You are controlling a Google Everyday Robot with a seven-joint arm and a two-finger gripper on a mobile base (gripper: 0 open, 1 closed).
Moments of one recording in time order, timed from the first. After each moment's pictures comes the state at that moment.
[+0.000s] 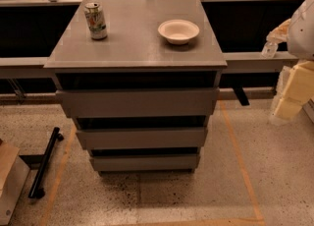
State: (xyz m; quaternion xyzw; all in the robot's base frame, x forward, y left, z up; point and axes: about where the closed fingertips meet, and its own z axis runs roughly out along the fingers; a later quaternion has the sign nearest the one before) arm 0.438 -0.217 0.977 -0.60 0.78 -0.03 0.16
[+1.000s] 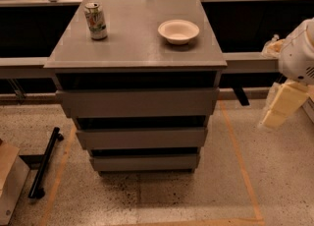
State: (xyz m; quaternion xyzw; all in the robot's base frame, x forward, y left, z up) arm 0.460 -0.225 0.931 -0.59 0.78 -0.03 0.19
